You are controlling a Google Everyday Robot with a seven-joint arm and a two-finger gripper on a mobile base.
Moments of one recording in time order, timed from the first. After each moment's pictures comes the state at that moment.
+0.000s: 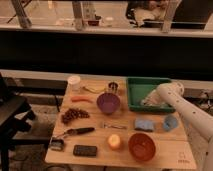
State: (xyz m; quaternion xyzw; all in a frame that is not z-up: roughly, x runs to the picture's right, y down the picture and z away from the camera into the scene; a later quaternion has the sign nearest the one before) arm 0.305 0.086 0.940 -0.15 -0.06 0.02 0.99
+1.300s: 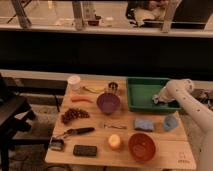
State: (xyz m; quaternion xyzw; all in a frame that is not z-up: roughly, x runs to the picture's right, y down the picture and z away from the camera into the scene) arm 0.400 0.057 0.956 -0.12 0.02 0.08 0.99
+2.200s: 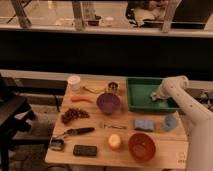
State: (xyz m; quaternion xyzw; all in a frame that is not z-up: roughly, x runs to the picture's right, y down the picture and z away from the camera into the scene) arm 0.379 0.027 0.981 -0.11 0.03 0.07 0.99
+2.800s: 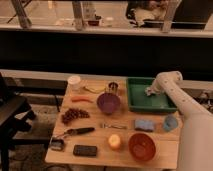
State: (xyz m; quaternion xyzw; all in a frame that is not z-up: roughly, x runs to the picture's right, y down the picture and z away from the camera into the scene) arm 0.347 0.007 0.995 -0.11 0.01 0.06 0.99
